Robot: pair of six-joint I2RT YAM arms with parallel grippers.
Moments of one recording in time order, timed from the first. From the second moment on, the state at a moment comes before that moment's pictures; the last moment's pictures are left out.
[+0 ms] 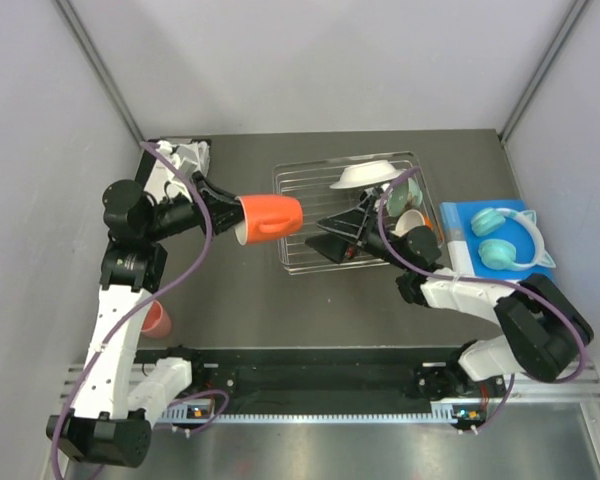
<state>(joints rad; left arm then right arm) -0.08 0.91 1.06 -0.05 1.08 -0.35 0.66 1.36 0.56 1.17 -0.51 1.66</state>
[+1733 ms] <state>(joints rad) -0.28 0.88 0.93 -0.21 0.92 0.06 0.84 1.55 0.71 1.24 -0.48 1.80</state>
